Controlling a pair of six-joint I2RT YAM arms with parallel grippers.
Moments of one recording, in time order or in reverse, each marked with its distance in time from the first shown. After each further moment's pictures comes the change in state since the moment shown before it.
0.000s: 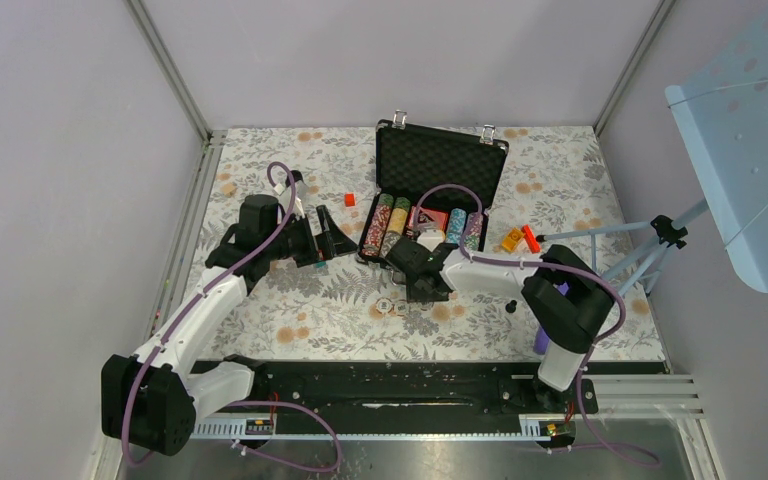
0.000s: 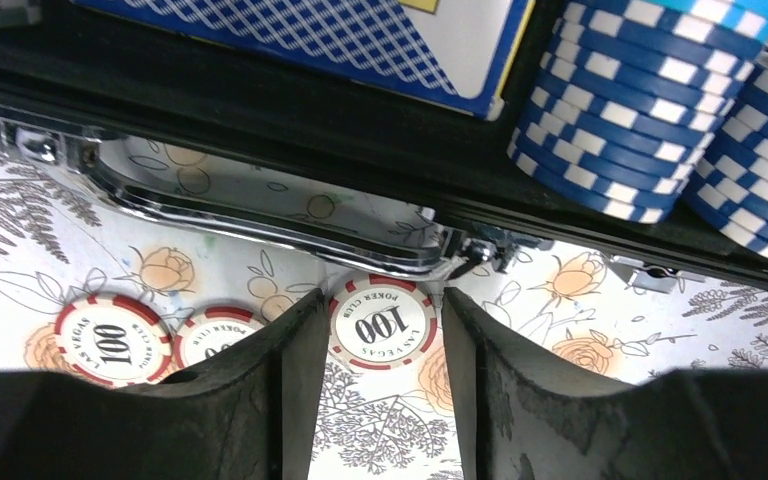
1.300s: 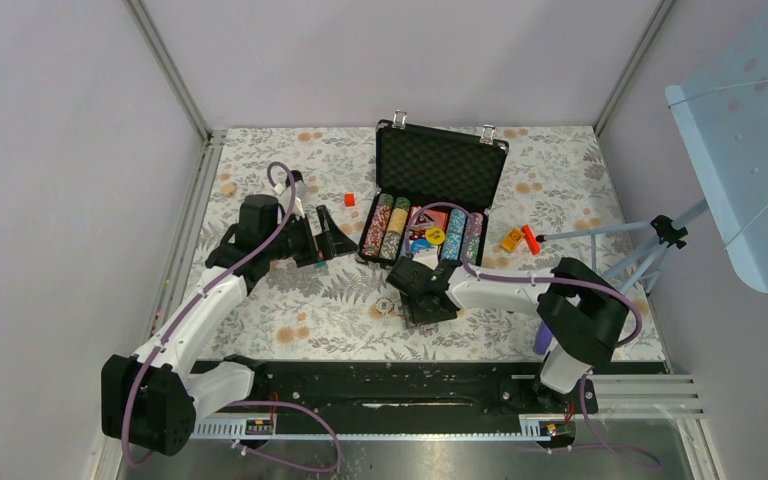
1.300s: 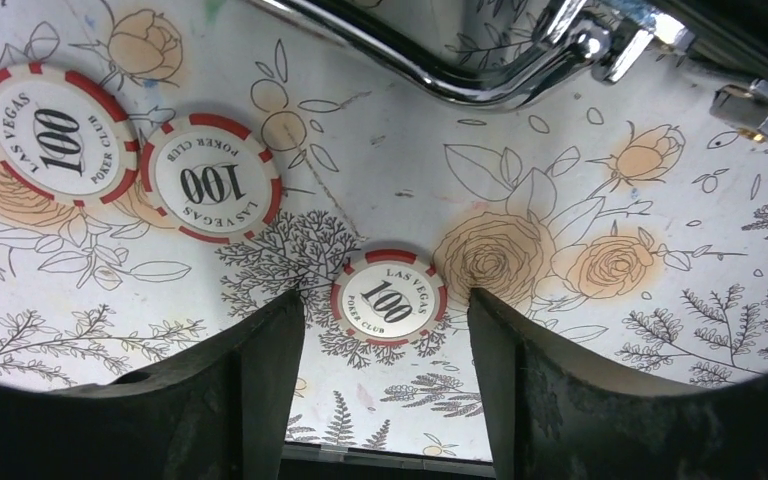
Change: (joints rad) left arm 0.000 0.000 0.000 0.000 0.000 -0.001; right arm 0.096 -0.105 -0.106 -0.022 -0.097 -0.064
